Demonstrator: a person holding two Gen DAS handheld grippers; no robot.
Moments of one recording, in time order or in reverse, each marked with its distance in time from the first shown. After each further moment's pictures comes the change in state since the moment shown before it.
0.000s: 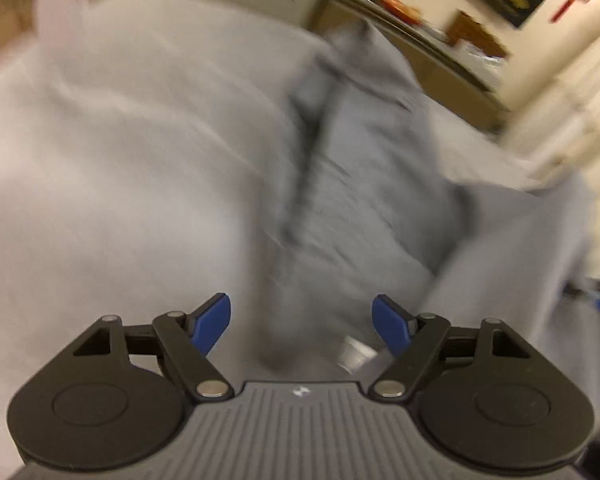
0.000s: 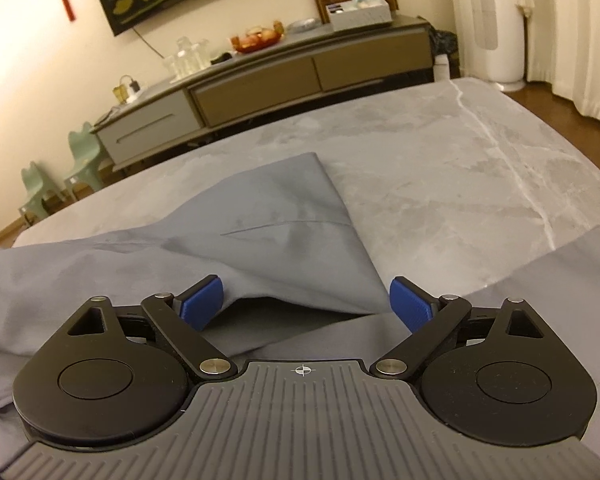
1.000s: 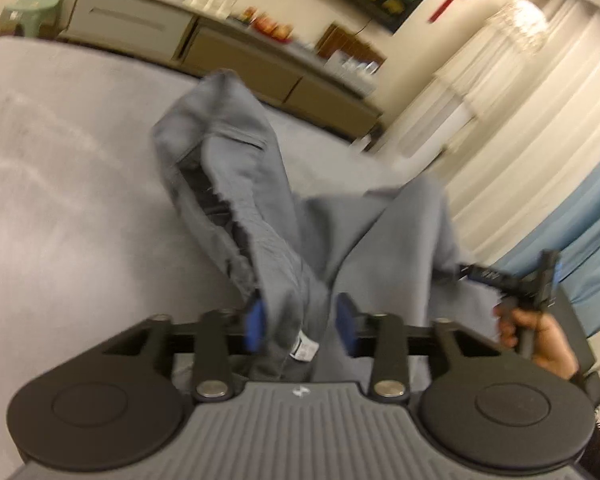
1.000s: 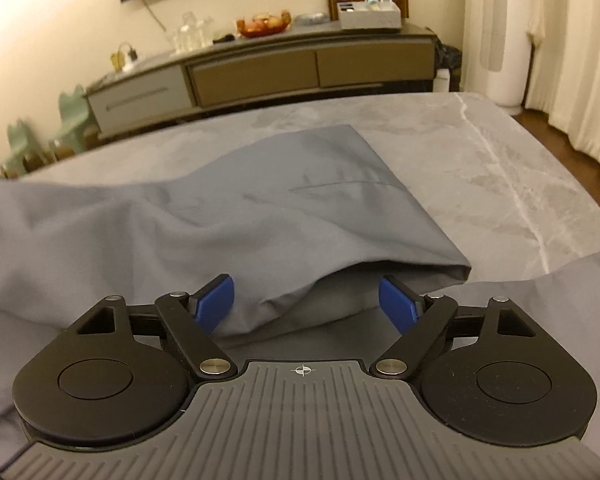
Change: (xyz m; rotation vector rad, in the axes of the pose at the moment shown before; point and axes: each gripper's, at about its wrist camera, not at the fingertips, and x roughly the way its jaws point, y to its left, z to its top) left arm -0.002 -0.094 -0.022 0.182 -0.109 -0.226; right arm 0.016 0.021 -0.007 -0.143 0.021 -0.093
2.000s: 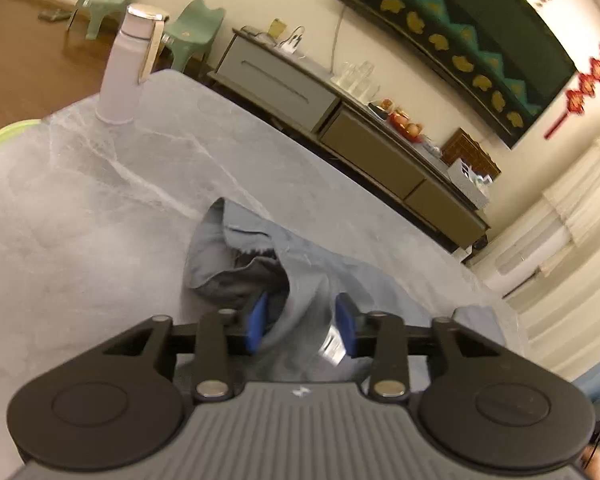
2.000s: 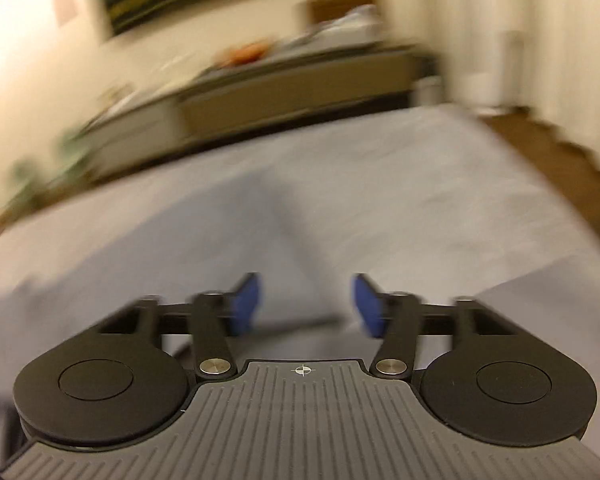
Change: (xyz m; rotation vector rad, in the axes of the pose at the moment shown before) left arm -0.091 0.088 0.019 -0.250 -0.261 0.273; right arm -0.039 -0.041 0.001 0.003 -0.069 0.083
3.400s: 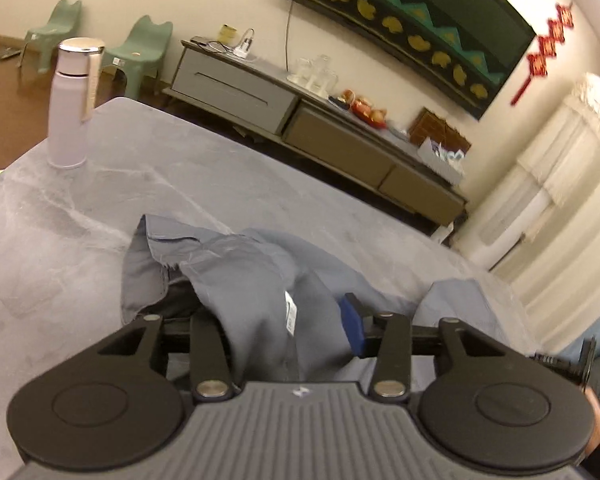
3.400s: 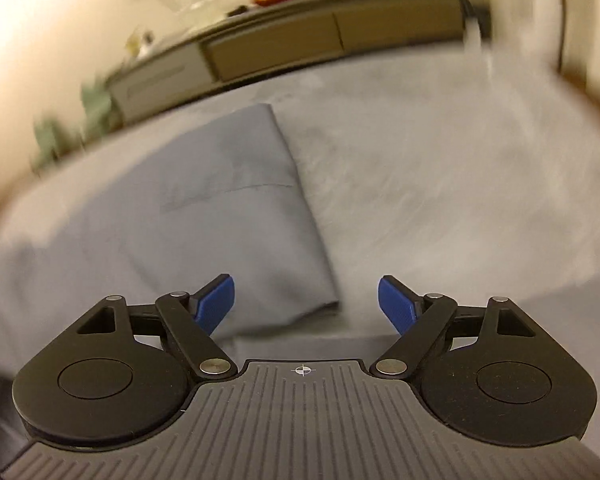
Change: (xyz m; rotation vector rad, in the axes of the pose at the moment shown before) left arm 0.021 -0.013 0.016 0.151 0.015 -0.061; right arm 0.112 -0.049 0.027 0.171 0.207 0.107
